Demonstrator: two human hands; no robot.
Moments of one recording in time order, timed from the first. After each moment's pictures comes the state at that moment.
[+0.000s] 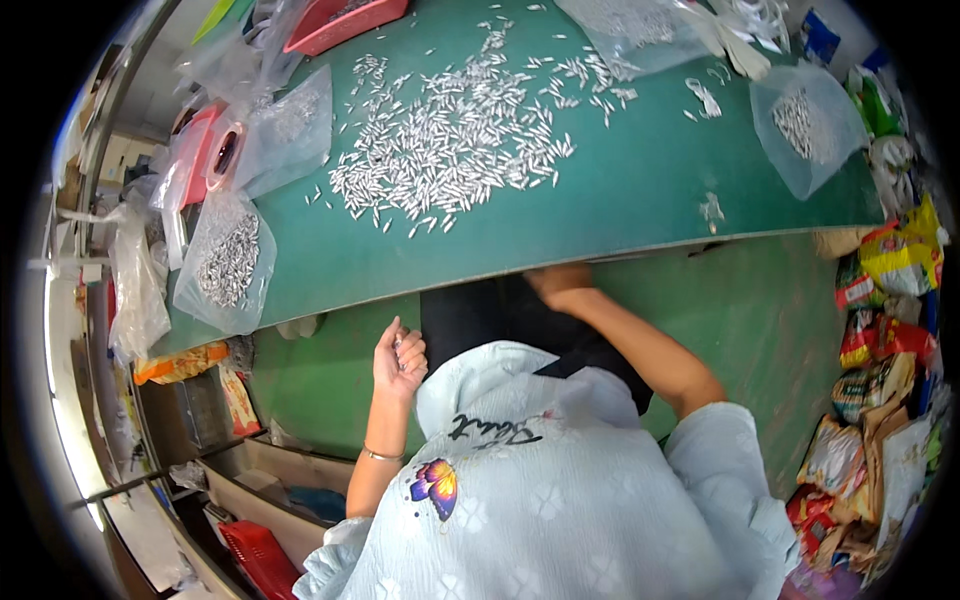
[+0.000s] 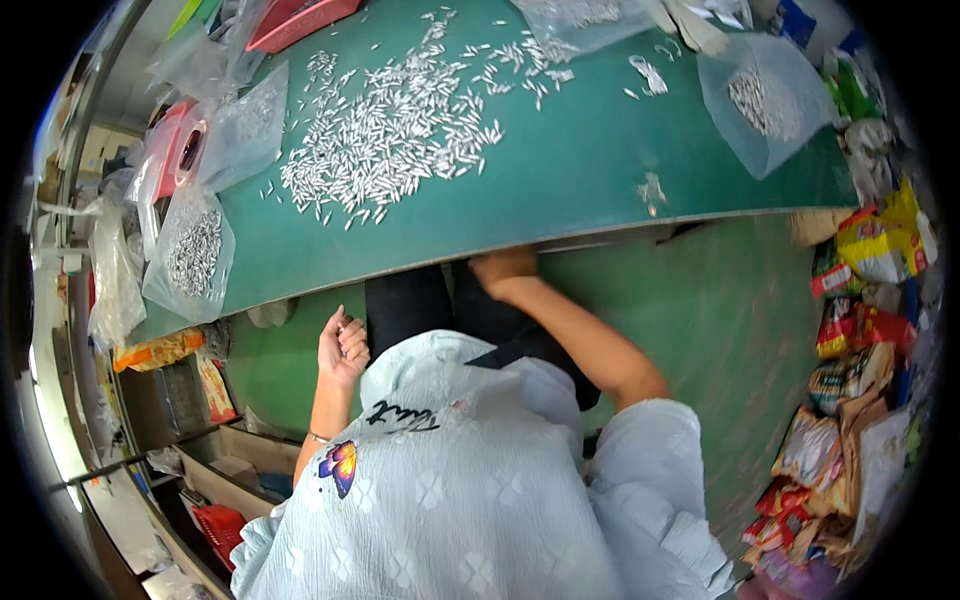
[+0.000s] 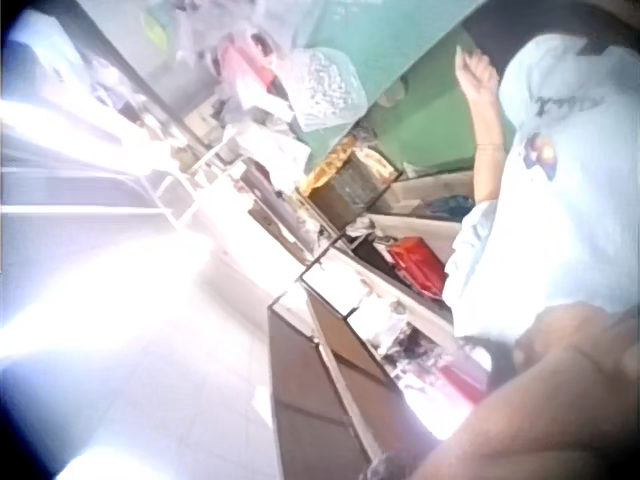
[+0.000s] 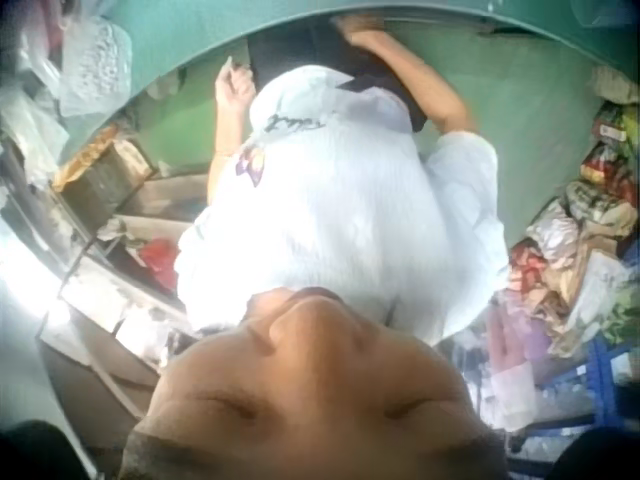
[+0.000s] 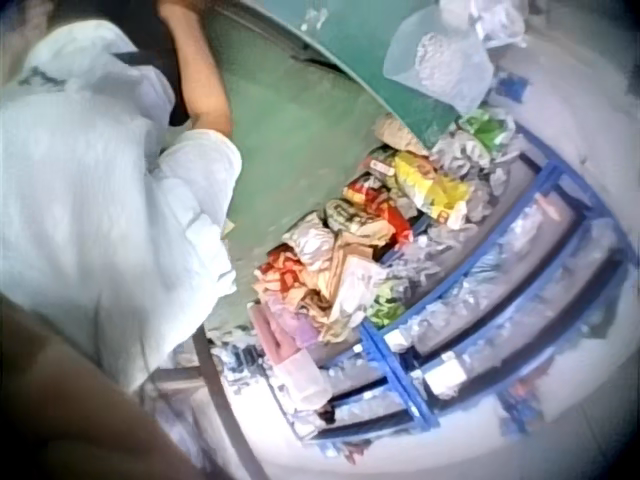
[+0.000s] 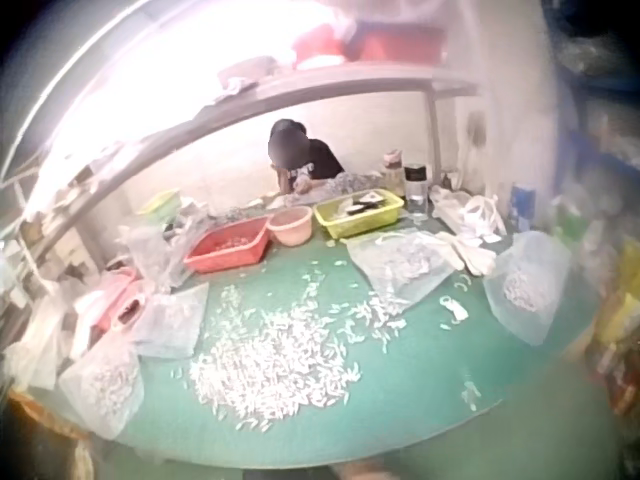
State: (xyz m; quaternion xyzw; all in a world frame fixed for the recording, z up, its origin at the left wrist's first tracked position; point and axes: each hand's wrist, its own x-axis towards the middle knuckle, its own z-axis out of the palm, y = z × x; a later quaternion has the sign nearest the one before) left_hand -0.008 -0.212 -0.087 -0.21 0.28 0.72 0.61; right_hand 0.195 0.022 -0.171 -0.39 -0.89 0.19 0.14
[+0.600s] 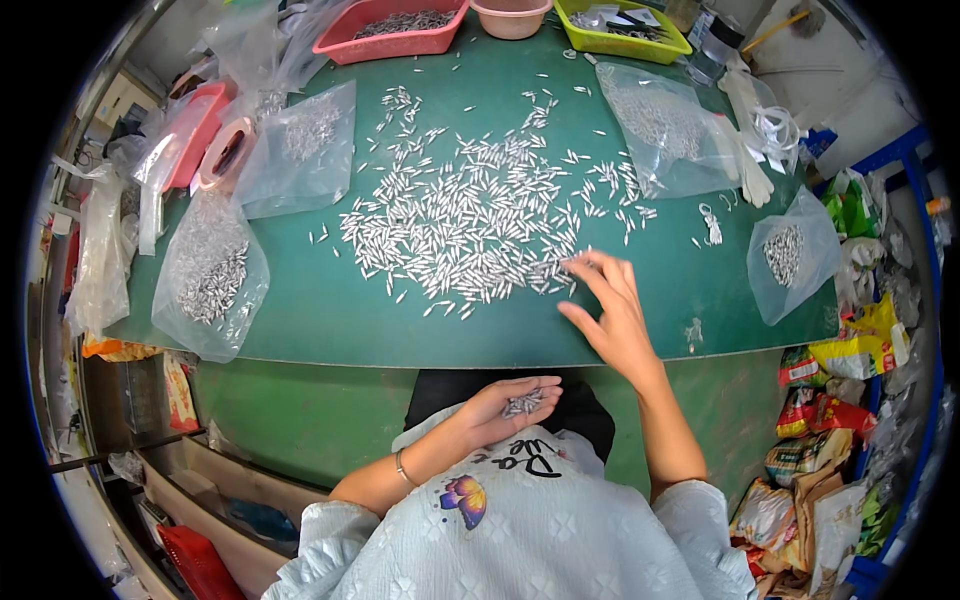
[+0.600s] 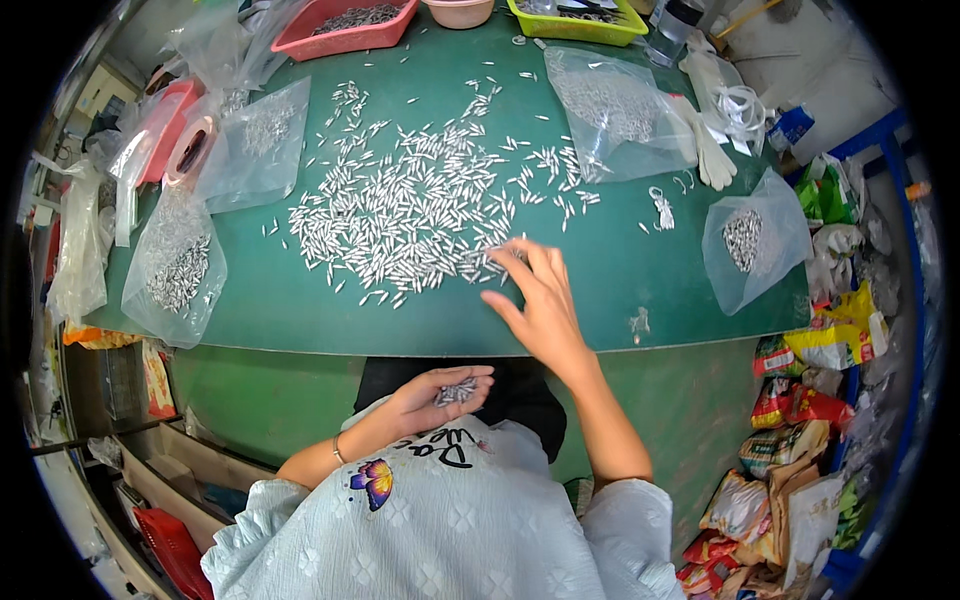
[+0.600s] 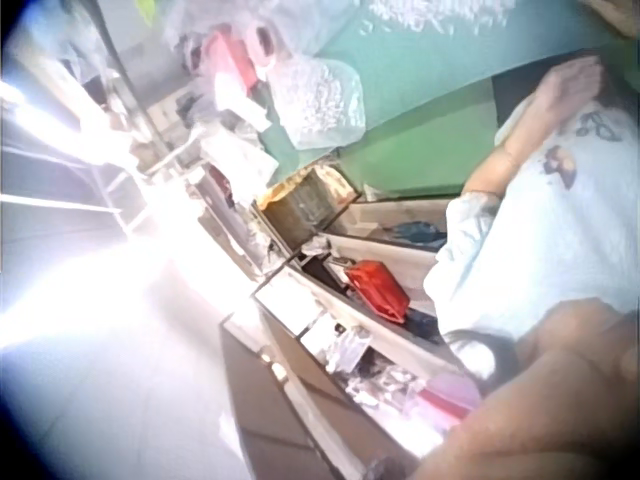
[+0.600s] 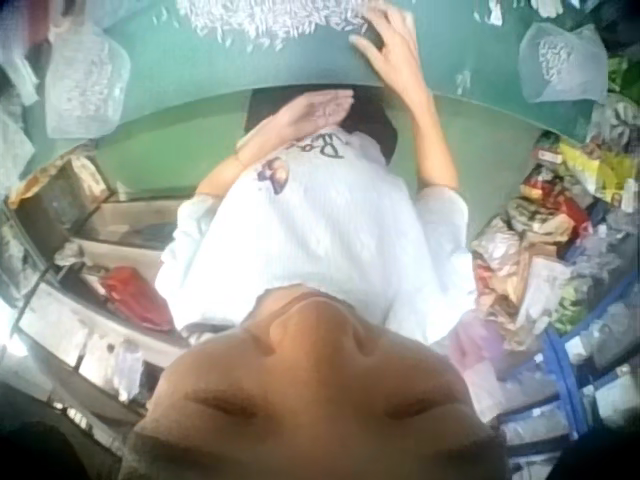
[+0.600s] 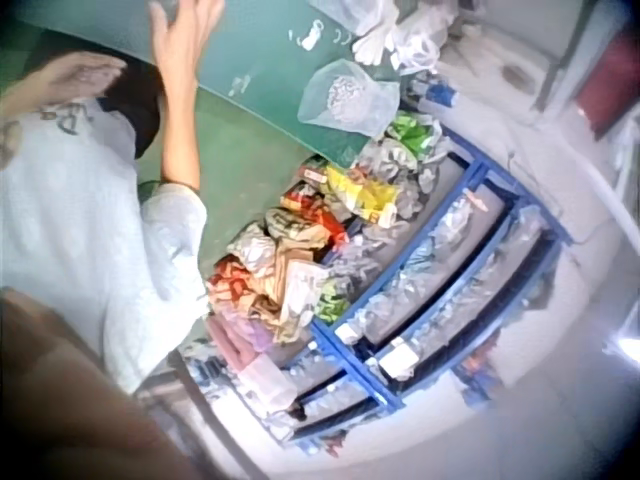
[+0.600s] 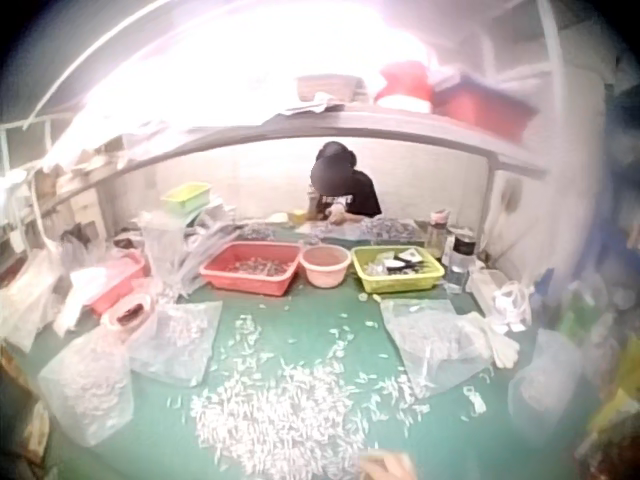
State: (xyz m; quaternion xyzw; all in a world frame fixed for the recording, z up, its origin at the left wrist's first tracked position) left_hand 0.092 -0.074 -0.047 -0.13 0.24 0.50 0.82; right_hand 0.216 0.108 0.037 -0.28 -0.87 0.33 0.23
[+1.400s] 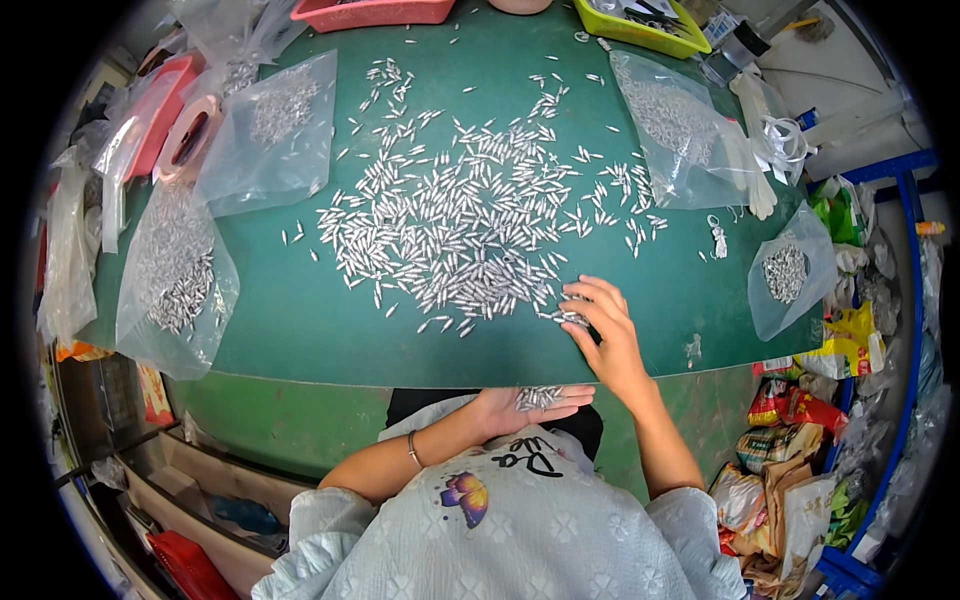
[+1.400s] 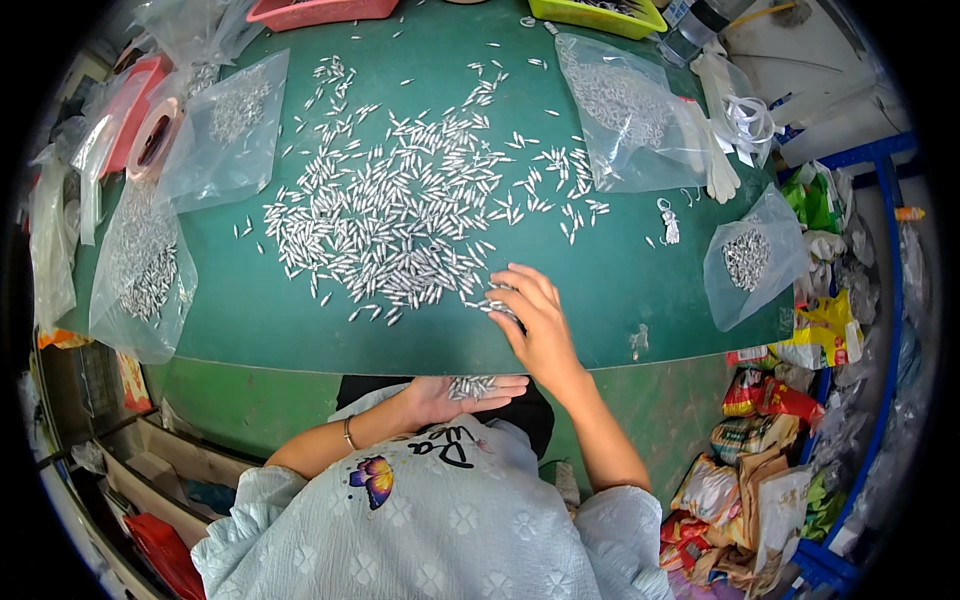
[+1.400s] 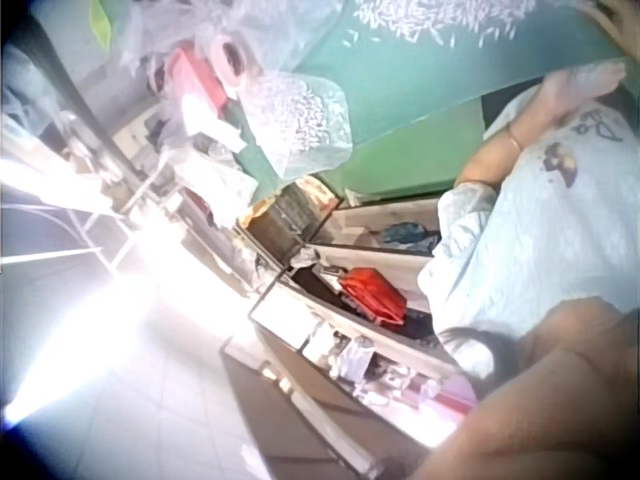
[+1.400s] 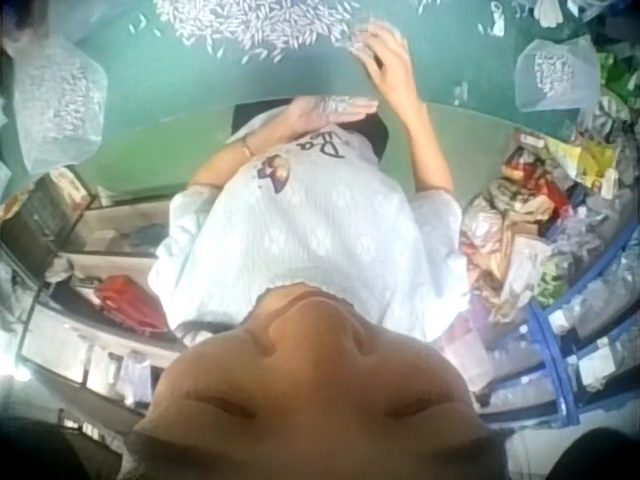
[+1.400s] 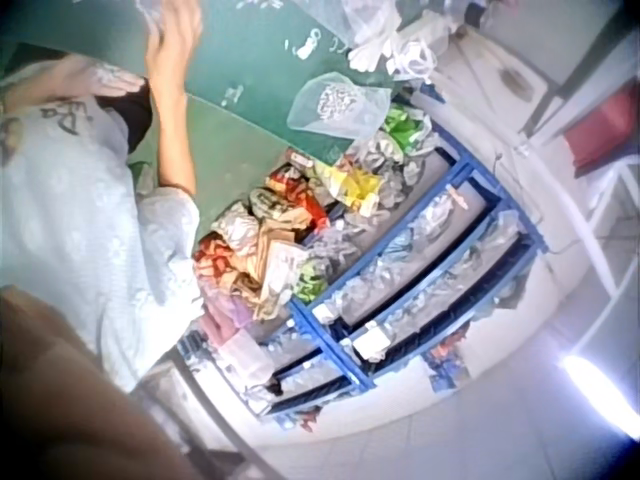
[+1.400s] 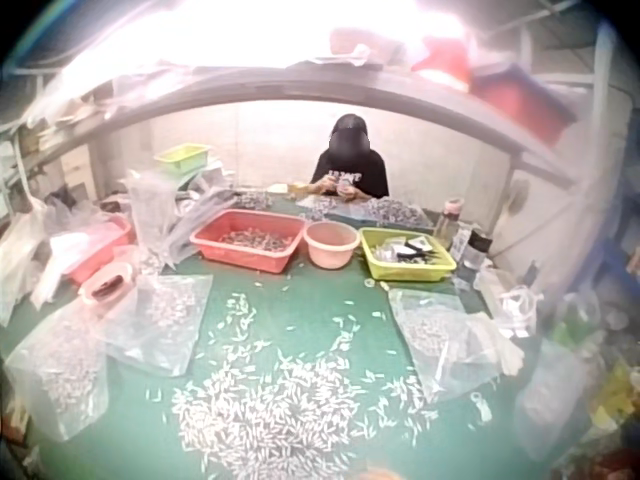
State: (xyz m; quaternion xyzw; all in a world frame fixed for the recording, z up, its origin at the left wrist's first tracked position) left_hand 0.086 -0.029 -0.057 -0.13 0.10 0.45 0.88; right_hand 0.210 0.109 0.002 -0.26 -0.88 0.32 0.22
